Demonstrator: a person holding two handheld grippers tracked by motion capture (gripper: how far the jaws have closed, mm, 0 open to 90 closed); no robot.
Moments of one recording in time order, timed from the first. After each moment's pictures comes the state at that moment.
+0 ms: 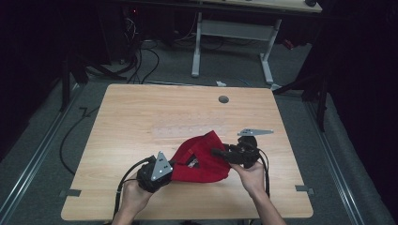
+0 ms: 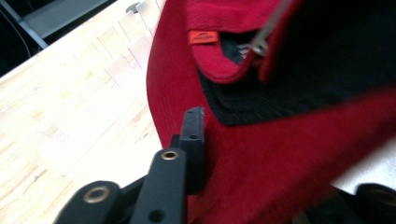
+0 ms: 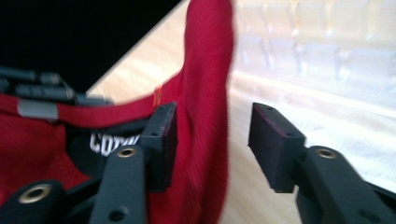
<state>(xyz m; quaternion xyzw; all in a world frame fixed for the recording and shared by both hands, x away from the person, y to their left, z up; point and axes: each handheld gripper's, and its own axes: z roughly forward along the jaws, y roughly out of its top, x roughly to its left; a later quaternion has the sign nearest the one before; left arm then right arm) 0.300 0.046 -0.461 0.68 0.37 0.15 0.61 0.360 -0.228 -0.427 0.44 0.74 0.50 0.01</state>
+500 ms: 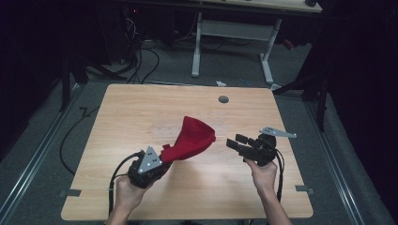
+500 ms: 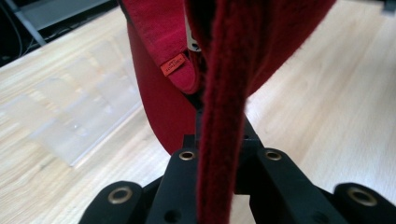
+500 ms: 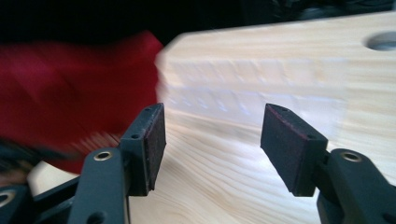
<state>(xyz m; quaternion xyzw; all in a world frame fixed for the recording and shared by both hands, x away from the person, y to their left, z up) 0.314 0.072 -0.442 0.65 0.41 0.13 0.63 0.356 -0.268 -0.430 0.48 0.69 0.53 0.09</state>
